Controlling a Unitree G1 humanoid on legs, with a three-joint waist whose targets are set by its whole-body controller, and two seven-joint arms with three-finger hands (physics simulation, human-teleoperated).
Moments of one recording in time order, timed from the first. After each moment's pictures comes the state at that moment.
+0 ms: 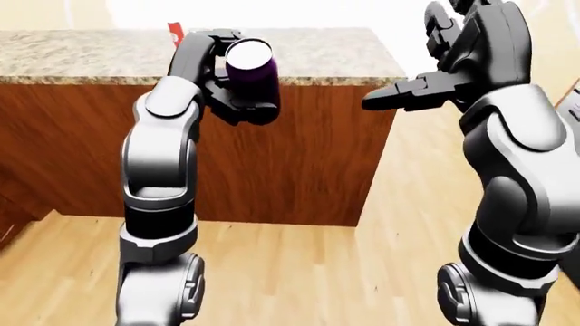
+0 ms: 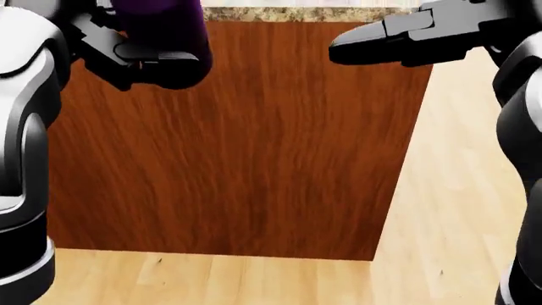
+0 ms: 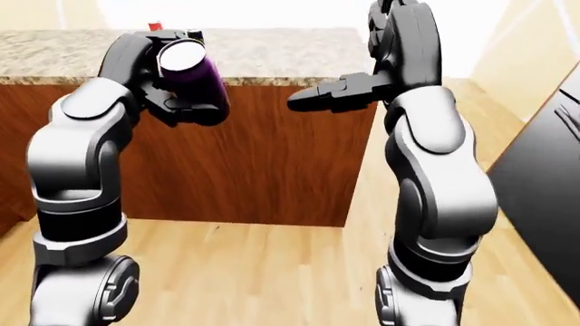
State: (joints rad) left arm -1.00 0.24 0.07 -0.08 0.17 0.97 -0.23; right arm -0.86 -0.32 -0.16 -0.50 0.11 0.98 0.00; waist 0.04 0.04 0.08
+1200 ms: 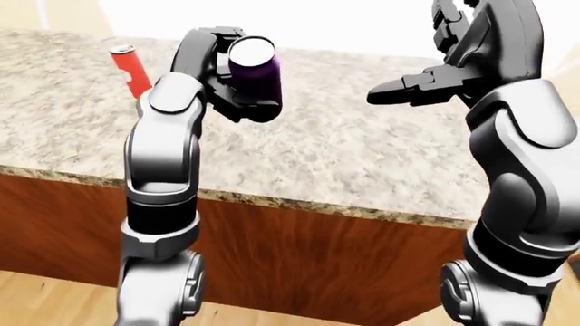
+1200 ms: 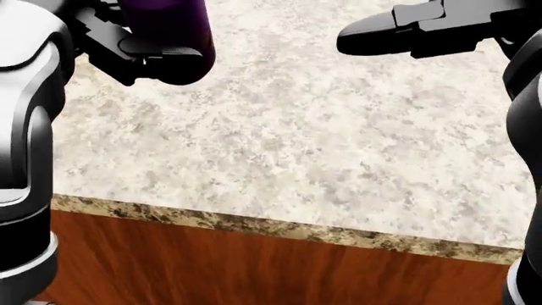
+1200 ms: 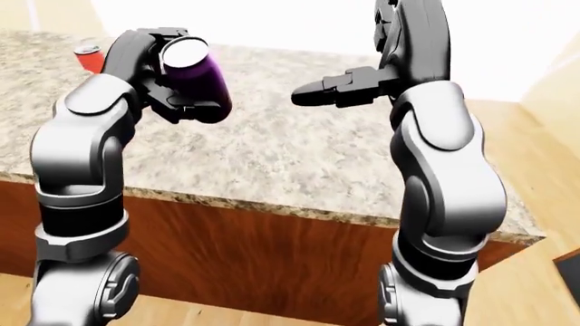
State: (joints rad) left arm -1.02 0.23 0.07 -0.04 0.18 0.95 -0.23; right arm -0.87 -0.34 -0.17 -0.50 0.13 0.96 0.00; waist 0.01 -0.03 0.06
